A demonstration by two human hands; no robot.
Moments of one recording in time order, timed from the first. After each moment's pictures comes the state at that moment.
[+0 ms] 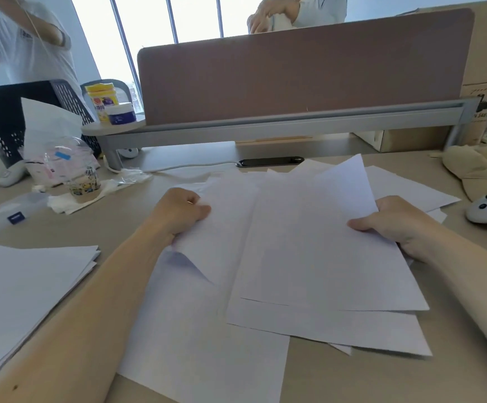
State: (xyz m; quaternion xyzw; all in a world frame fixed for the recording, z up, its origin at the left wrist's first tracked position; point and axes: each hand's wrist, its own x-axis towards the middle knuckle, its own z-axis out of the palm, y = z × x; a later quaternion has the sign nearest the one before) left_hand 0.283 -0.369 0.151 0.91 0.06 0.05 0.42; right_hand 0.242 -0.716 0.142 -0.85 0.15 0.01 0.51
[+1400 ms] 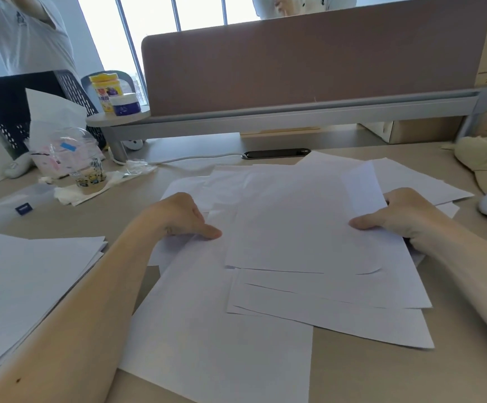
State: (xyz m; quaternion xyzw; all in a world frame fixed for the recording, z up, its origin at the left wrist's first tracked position) left_hand 0.270 -0.359 0.161 0.97 0.06 -0.12 0.21; right_hand 0.234 -0.705 0.148 -0.86 0.16 0.01 0.49
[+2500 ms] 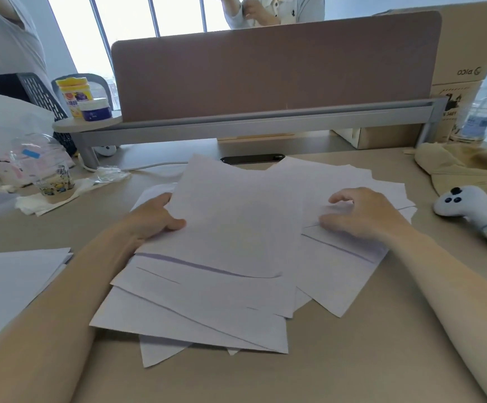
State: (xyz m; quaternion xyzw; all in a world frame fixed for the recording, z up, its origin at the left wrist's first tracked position) left_hand 0.281 -0.360 0.149 0.90 0.04 -0.06 0.44; right_hand 0.243 -0.725 0.137 -0.96 0.03 -0.08 0.28
